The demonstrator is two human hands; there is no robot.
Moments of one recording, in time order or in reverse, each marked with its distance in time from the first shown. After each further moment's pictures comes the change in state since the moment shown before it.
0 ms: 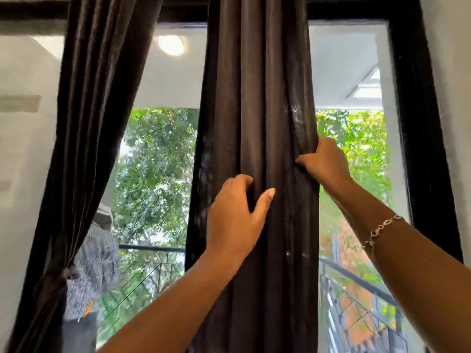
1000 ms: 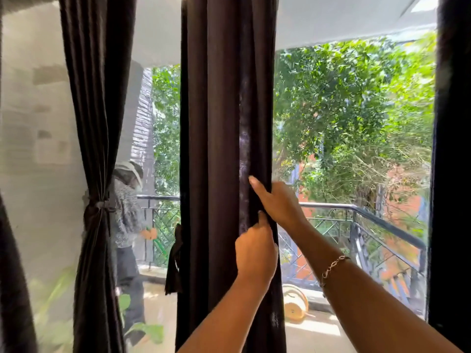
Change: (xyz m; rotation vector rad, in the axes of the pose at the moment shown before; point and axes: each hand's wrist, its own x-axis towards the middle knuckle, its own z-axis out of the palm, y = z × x) left_hand -0.149 -0.007 0.075 0.647 -0.463 -0.251; right_hand -0.142 0.072 0.058 0.257 -0.522 0.066
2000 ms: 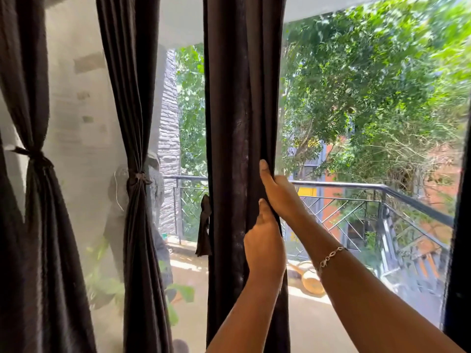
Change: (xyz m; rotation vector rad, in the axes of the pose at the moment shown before) left_hand -0.067 -0.007 -0.014 -0.034 0.039 -0.215; right_hand -0.051 -0.010 0.025 0.214 -0.125 0.035
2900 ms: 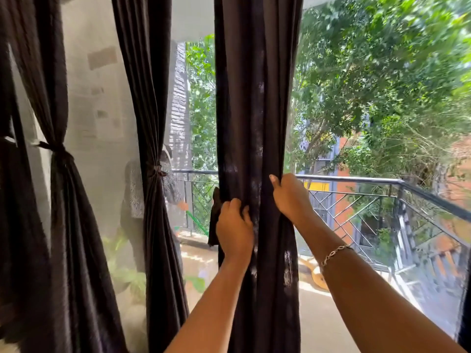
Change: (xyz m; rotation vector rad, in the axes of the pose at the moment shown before) left_hand 0.027 -0.058 -0.007 -0.287 0.254 -0.162; right_hand 0.004 0.022 0.012 -0.237 0.075 -0.052
